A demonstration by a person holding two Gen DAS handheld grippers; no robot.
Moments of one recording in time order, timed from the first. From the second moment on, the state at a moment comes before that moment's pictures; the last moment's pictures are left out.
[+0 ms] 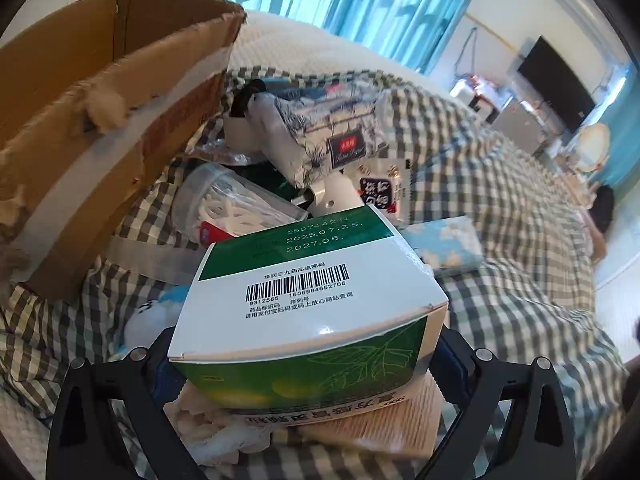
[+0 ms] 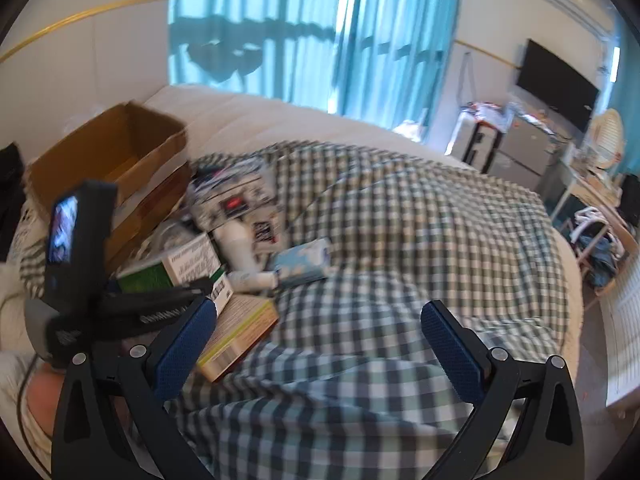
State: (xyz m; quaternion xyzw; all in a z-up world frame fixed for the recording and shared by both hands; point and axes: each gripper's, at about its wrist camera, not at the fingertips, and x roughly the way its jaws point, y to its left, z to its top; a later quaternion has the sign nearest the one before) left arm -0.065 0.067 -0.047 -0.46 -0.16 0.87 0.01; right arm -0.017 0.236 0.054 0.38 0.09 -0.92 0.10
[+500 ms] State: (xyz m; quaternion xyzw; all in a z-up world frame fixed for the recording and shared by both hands) left arm 0.010 0.020 0.010 -0.37 -0.09 0.92 0.02; right arm -0.042 0.181 0.013 0.49 0.06 -0.86 0.14
